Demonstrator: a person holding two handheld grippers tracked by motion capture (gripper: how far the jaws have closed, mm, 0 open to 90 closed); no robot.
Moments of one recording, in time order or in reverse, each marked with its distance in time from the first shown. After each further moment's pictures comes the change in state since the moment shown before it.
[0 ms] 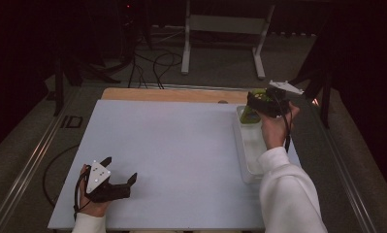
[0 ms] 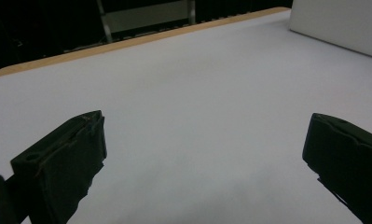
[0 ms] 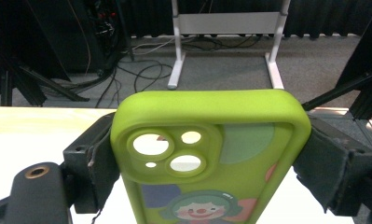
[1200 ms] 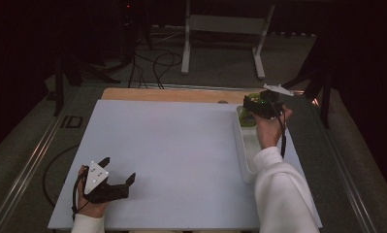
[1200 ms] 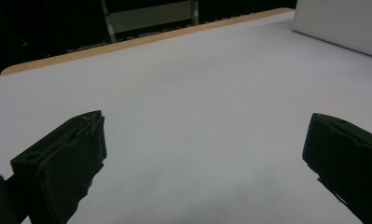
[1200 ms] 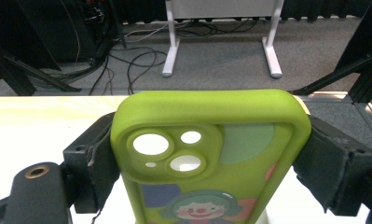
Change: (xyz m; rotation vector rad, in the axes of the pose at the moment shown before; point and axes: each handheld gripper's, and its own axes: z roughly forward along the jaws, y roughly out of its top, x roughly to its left) left arm 0.002 -0.001 -0.003 -0.003 0.012 -0.005; right arm 0.000 -0.018 0.030 0.051 -0.024 0.015
